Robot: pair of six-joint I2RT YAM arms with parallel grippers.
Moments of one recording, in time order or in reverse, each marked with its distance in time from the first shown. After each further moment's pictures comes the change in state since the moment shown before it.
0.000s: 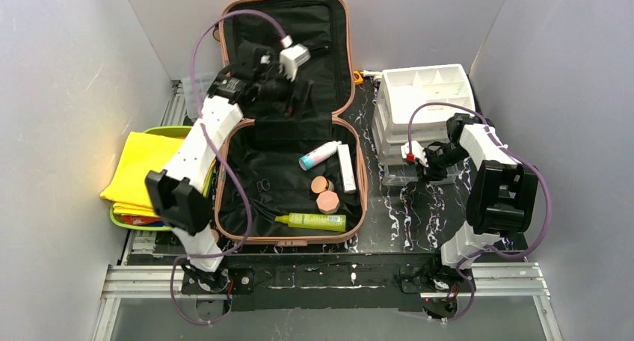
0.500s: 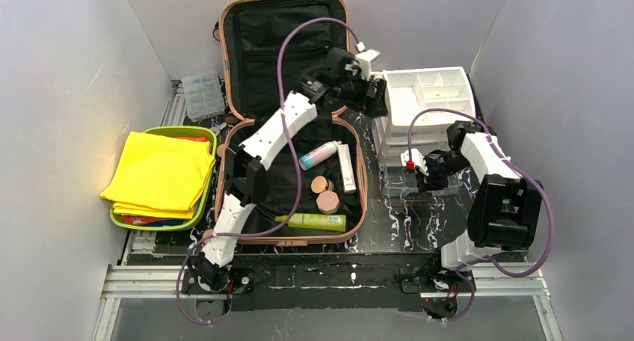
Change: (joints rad) left arm -0.312 0.634 0.713 0.111 -0.165 -0.328; right arm 0.000 -0.093 -0.078 -0.055 -0.005 0.021
